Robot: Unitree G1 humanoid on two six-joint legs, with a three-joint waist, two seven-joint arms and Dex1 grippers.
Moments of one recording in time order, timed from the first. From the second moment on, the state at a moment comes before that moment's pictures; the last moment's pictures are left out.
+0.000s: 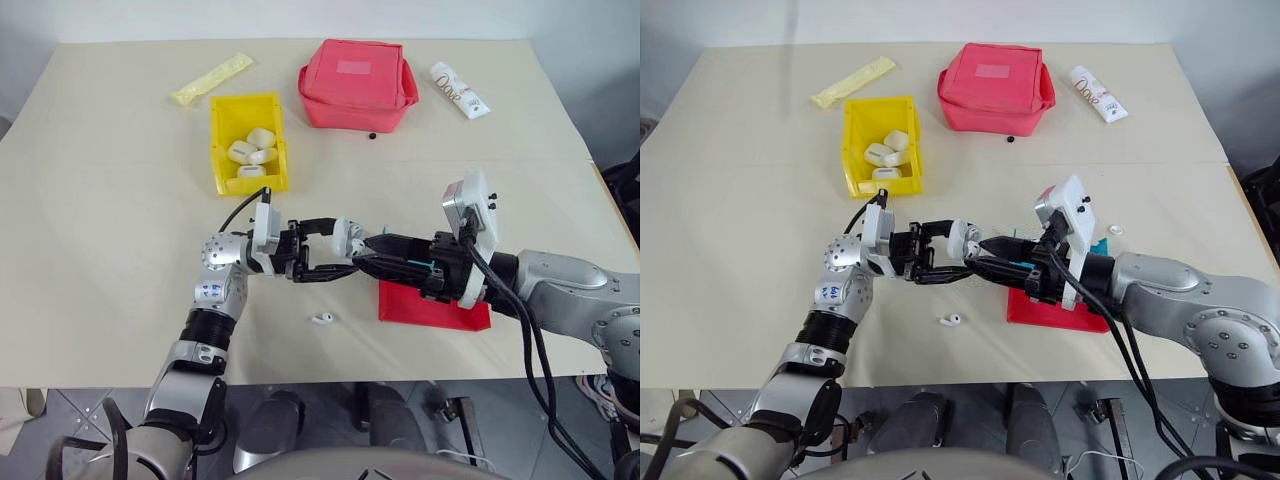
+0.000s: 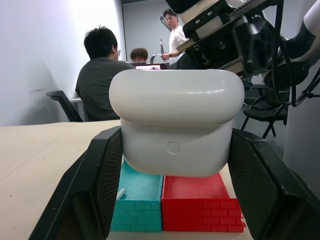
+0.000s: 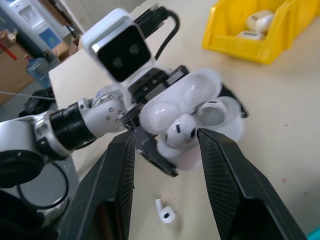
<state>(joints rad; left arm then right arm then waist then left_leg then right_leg) -0.58 0.16 -0.05 0.48 -0.46 -0.23 -1.40 -0.35 -0.85 -0.01 -0.62 1.44 0.94 0.23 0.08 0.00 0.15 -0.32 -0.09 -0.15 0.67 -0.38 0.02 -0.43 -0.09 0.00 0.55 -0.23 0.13</state>
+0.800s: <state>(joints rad) -0.64 0.22 -0.06 0.49 -0.40 -0.22 -1.36 -0.27 -0.90 -0.09 -0.66 1.33 0.96 0.28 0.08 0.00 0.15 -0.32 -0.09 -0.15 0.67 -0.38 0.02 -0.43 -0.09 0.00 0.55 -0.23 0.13</state>
